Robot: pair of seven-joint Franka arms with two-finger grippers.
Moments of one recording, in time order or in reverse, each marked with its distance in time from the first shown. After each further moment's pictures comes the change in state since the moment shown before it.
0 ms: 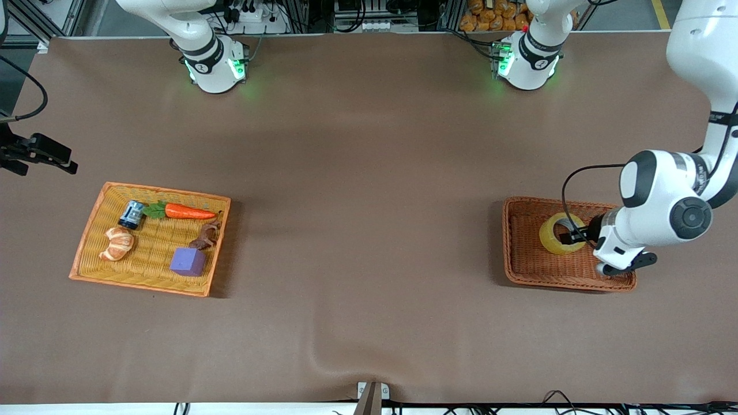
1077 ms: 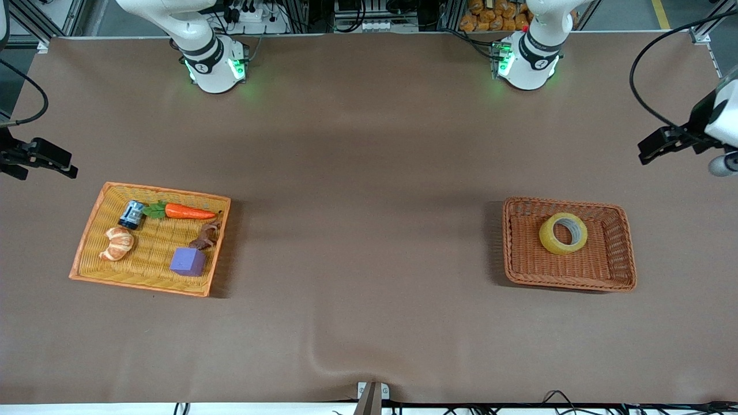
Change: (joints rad) left arm 0.011 -0.493 0.001 0.173 -0.106 -0.466 0.185; right arm 0.001 0.014 0.002 0.016 0.002 0.008 0.000
